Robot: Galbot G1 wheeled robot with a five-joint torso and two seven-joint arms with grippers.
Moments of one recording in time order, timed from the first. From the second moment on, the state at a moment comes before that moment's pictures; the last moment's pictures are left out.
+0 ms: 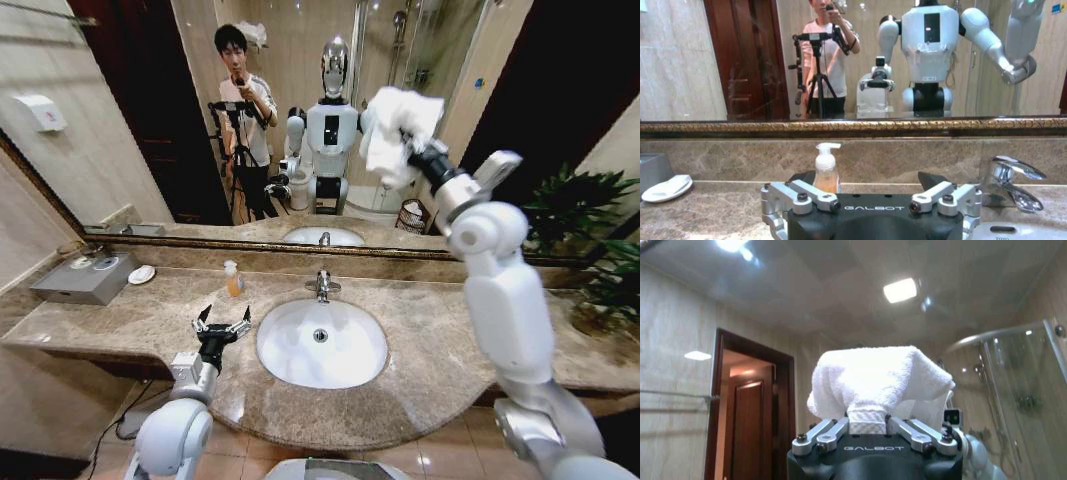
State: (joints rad) left arm 1.68 -1.40 -0.62 -2.34 -0.15 0.32 -0.09; right arm -0.44 1.11 0.36 1.96 0.81 -0.48 0.16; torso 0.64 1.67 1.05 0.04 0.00
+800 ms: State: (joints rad) left arm 1.68 -1.40 -0.62 -2.34 -0.15 0.32 -0.09; right arm -0.99 1.24 0.43 2.10 0.56 -0.37 0.06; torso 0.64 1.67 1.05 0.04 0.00
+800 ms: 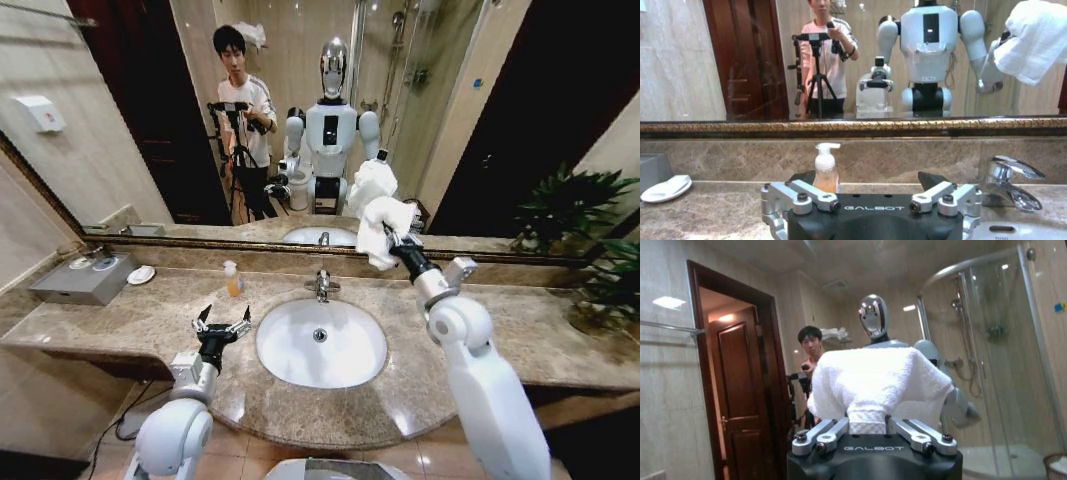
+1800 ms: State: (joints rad) left arm 1.68 -1.40 -0.62 -2.34 -0.15 0.32 -0.09; right arm -0.98 1.27 0.39 2.11 0.51 -0.38 0.02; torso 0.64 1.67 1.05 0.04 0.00
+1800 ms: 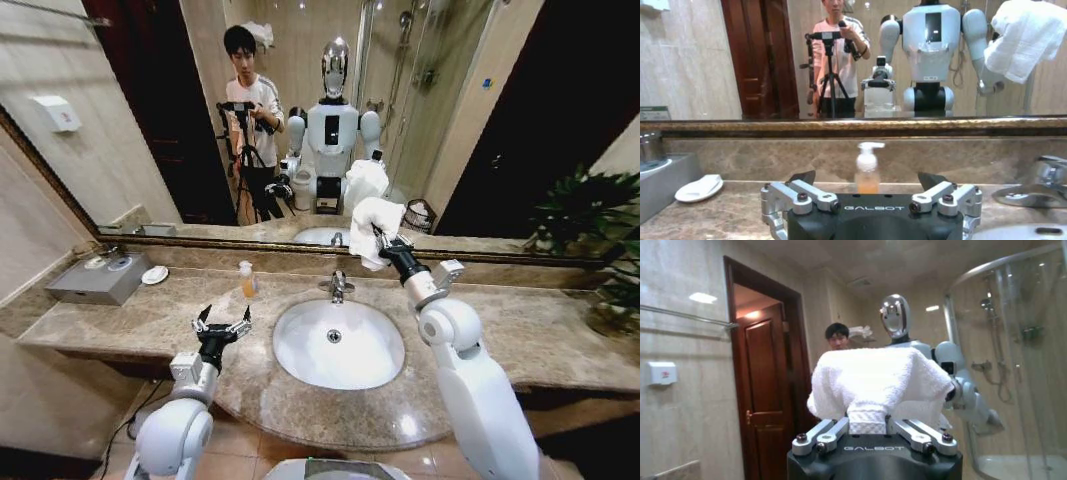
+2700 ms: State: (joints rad) left arm 1.68 -1.40 -0.62 -2.34 -0.15 0.32 -0.09; right arm -0.49 1.22 0.25 1.98 0.70 -0.46 0.18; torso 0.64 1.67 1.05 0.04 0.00
